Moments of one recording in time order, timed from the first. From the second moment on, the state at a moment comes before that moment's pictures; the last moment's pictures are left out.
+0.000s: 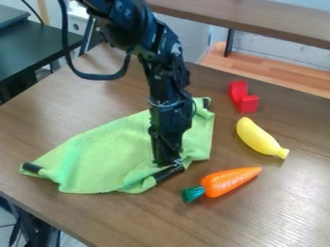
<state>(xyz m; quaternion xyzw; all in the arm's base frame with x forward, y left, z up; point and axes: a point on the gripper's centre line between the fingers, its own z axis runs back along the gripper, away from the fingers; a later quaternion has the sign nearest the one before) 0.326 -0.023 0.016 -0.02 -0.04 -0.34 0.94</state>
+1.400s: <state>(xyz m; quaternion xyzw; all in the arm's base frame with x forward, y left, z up) 0.400 0.120 0.077 0.04 -0.02 -0.23 0.97</state>
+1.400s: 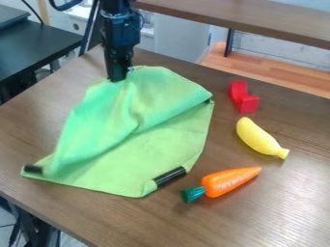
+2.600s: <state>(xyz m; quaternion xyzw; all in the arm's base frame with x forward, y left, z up) 0.451 0.181 0.078 0.12 -0.06 -0.18 0.98</state>
